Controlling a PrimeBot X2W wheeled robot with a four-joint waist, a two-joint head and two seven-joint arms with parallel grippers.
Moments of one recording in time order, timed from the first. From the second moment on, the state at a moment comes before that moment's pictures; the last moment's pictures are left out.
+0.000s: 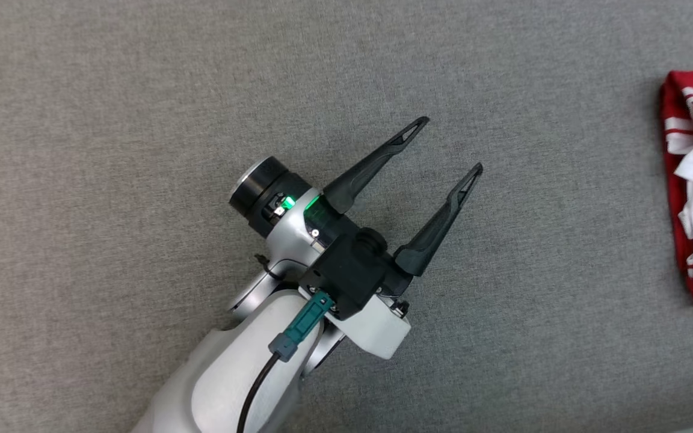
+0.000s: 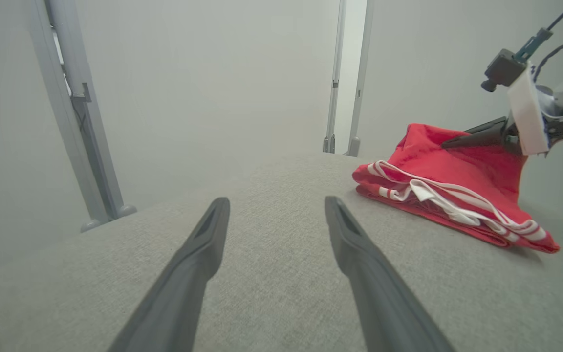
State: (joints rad) left arm -0.56 0.05 -0.64 0.10 -0.06 -0.02 -0.26; right arm -0.55 -0.95 0.50 0.59 0.86 0.13 -0.25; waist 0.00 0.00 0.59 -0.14
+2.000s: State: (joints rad) left arm -0.20 0.06 -0.32 0.03 -0.12 0.07 -0.26; right arm -0.42 -0.51 0.15 0.31 0.40 0.13 -0.26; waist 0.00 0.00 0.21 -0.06
